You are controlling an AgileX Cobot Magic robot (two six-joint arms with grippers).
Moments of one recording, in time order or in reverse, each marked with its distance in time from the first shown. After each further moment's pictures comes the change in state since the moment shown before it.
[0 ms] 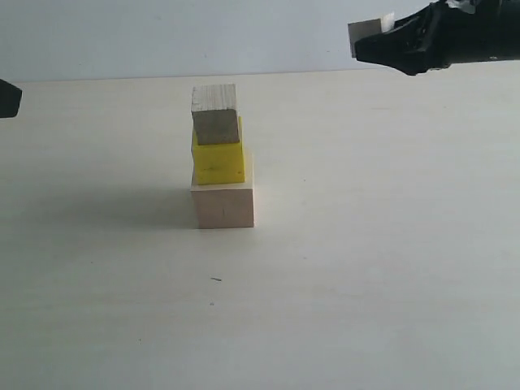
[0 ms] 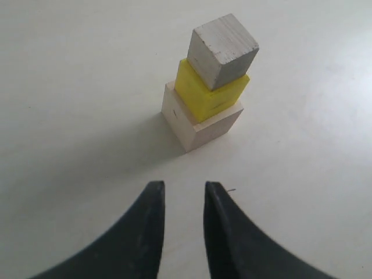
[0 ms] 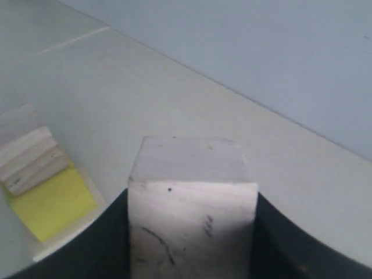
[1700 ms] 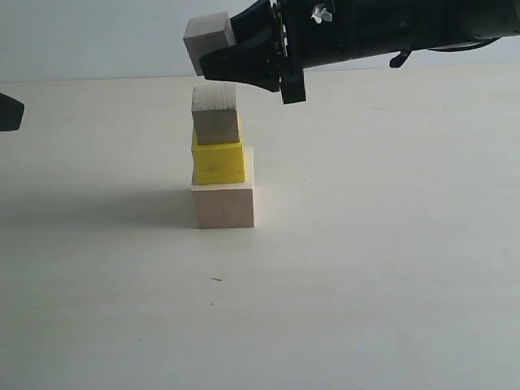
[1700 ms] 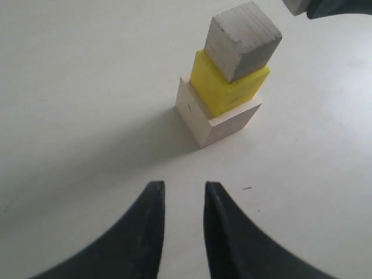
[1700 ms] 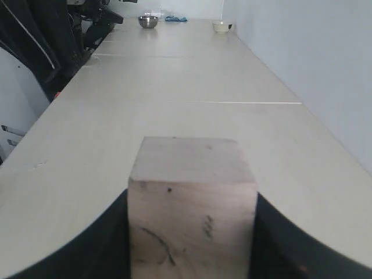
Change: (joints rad) left arm 0.000 0.000 0.054 0.026 -0.059 0.002; right arm 0.361 0.134 -0.207 0.038 0.213 -0.160
